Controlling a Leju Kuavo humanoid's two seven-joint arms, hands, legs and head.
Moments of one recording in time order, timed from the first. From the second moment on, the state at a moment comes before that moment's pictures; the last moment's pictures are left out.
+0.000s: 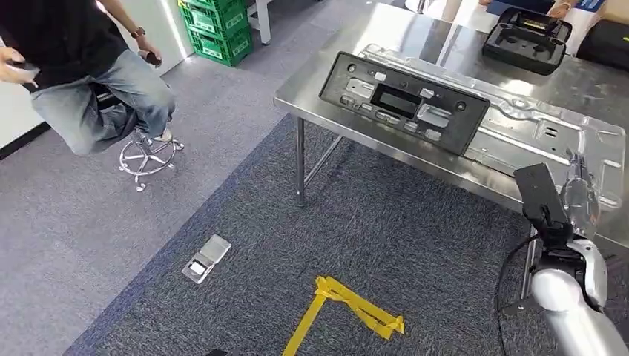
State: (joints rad) left arm -0.14 -0.03 -0.32 -0.19 0.18 -0.05 -0.46; right arm -0.52 -0.37 0.34 -1.28 0.34 -0.37 0.28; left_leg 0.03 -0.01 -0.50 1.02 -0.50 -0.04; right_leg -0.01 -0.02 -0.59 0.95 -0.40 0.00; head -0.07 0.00
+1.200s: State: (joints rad) left arm -0.10 -0.04 -0.22 -0.19 0.27 -0.04 -0.49; right arm -0.12 -0.29 0.03 -0.58 -0.02 -0.35 -0.33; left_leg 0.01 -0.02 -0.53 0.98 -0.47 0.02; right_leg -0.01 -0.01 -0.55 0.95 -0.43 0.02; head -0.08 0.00
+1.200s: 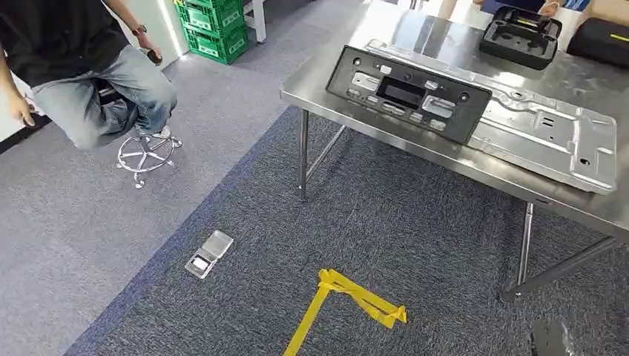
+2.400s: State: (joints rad) left arm -0.10 -0.05 -0.16 -0.19 0.33 -0.01 -0.46; right arm -0.08 -0.06 -0.07 -0.22 -0.14 -0.21 0.06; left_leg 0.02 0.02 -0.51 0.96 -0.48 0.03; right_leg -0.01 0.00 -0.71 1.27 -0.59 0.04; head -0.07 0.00
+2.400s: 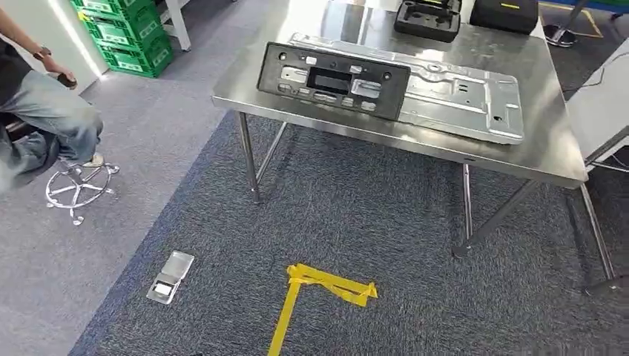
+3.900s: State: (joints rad) left arm -0.10 -0.05 -0.14 -0.19 0.34 -0.02 -0.47; right arm -0.09 -0.05 -0.08 -0.19 -0.14 -0.18 0.08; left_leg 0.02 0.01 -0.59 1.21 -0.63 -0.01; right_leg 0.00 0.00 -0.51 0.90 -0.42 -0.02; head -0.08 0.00
